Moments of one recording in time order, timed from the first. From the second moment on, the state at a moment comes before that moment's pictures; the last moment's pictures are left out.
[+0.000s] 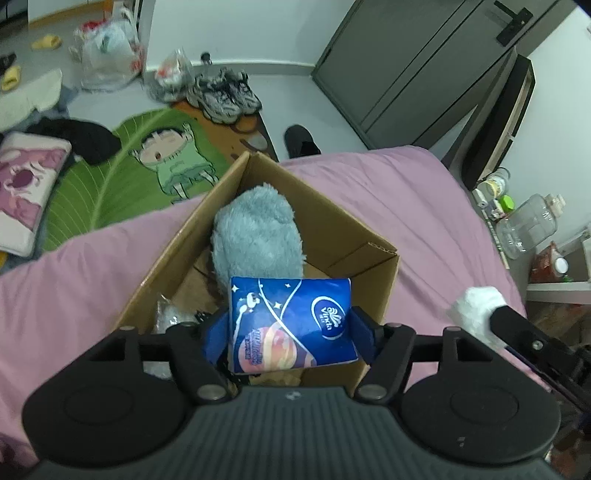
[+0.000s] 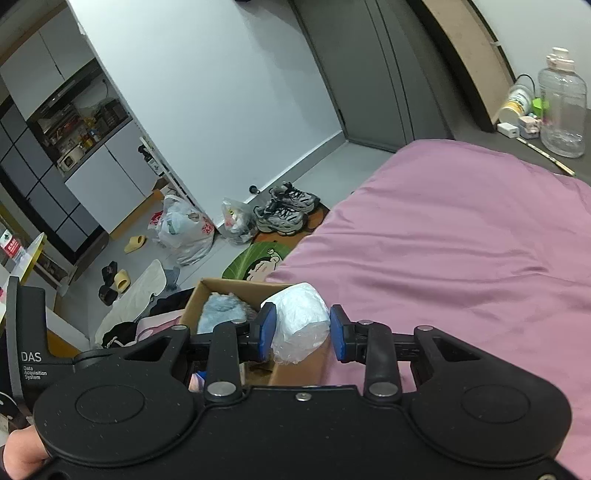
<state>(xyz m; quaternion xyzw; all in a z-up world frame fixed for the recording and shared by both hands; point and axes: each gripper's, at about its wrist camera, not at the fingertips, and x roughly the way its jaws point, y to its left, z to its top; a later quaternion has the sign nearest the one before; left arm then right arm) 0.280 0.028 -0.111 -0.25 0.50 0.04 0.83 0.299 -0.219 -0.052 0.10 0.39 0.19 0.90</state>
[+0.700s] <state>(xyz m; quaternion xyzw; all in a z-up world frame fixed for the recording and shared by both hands) 0.264 0.056 -0.082 -0.25 0.48 0.06 0.84 0.297 -0.179 -0.059 0.09 0.39 0.22 0.89</state>
